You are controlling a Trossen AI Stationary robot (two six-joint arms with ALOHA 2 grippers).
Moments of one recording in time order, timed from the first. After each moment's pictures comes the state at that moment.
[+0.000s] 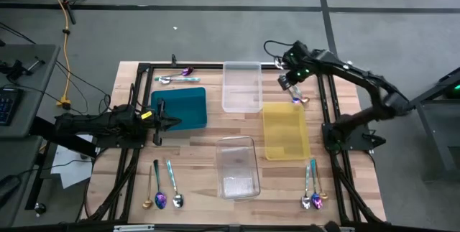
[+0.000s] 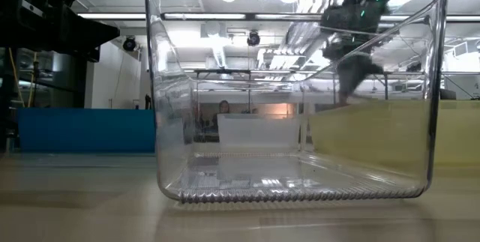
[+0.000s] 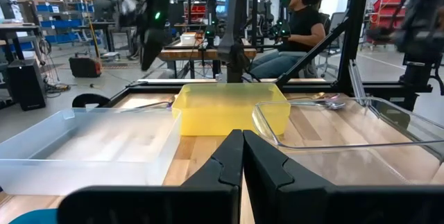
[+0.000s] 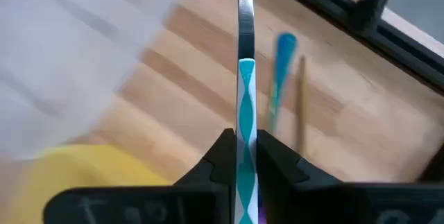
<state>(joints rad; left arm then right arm) -0.01 0.00 0.01 0.01 -0.05 0.02 -0.78 1.37 1.07 -0.85 -0.01 0.20</state>
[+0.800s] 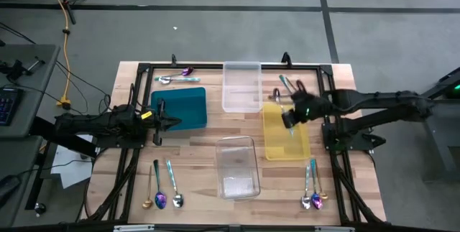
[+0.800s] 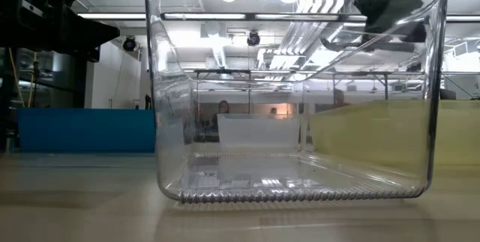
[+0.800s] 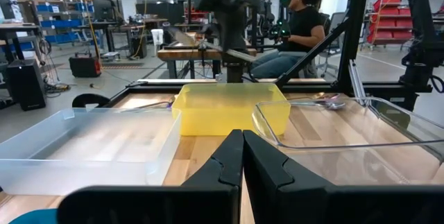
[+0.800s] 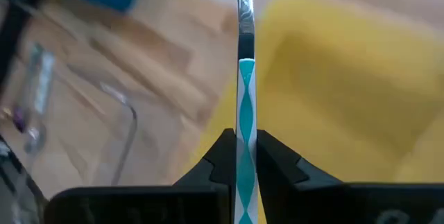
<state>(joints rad) -0.01 0.00 0.01 0.01 -0.05 0.02 0.00 1.00 0.88 -0.87 0.11 1.07</state>
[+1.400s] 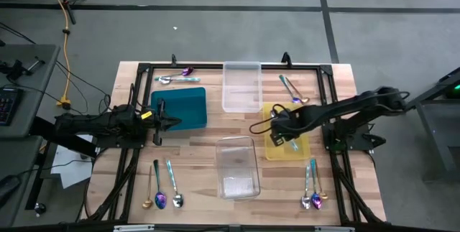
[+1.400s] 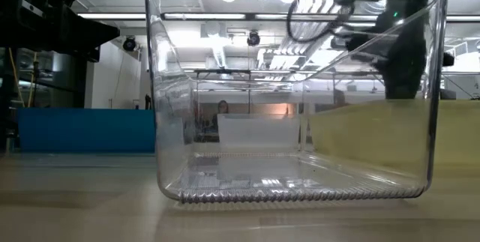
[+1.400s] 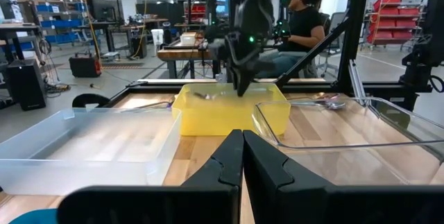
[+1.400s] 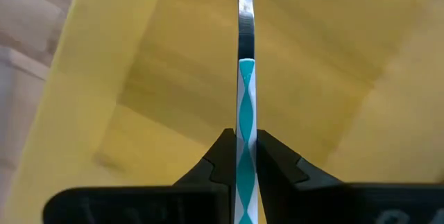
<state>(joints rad) -0.01 0.00 0.01 0.01 -0.05 0.02 0.12 1.42 0.88 -0.94 0.10 1.18</state>
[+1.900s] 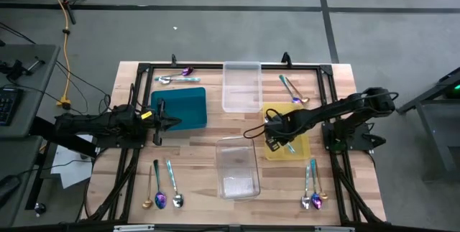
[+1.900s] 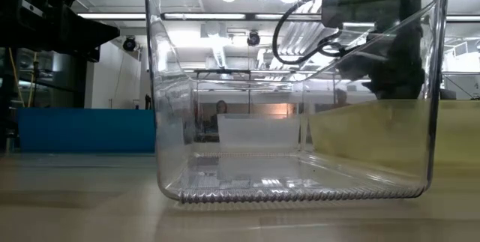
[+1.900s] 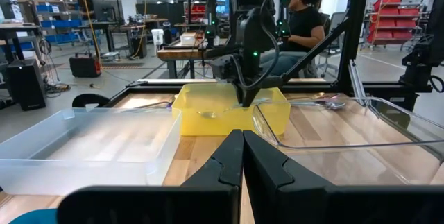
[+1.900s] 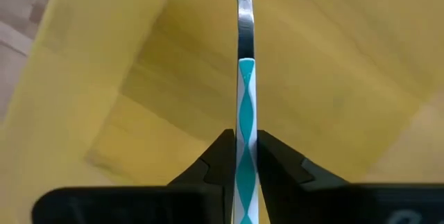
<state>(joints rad) -0.01 0.00 0.01 0.01 -0.05 0.02 0.12 1.53 0.88 -0.85 0.05 1.09</state>
